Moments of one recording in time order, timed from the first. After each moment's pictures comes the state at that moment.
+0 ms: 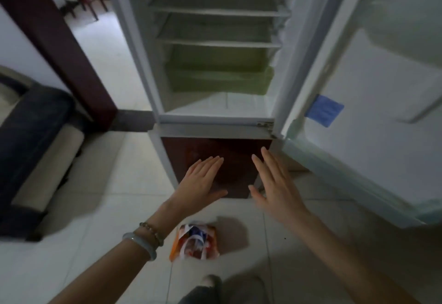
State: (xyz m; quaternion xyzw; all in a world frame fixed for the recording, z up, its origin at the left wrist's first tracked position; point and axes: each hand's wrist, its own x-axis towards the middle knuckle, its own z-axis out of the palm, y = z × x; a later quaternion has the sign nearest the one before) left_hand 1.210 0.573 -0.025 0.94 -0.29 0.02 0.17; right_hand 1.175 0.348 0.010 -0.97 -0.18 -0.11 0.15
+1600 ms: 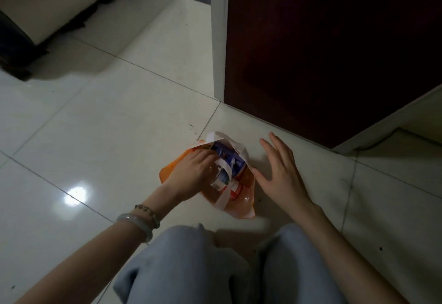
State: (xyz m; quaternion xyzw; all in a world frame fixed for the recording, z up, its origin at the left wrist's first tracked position) left_hand 1.131 0.644 -0.692 0.99 -0.05 -0.05 0.14; right_hand 1.202 0.425 -0.666 -0.92 -0.29 0.04 0.26
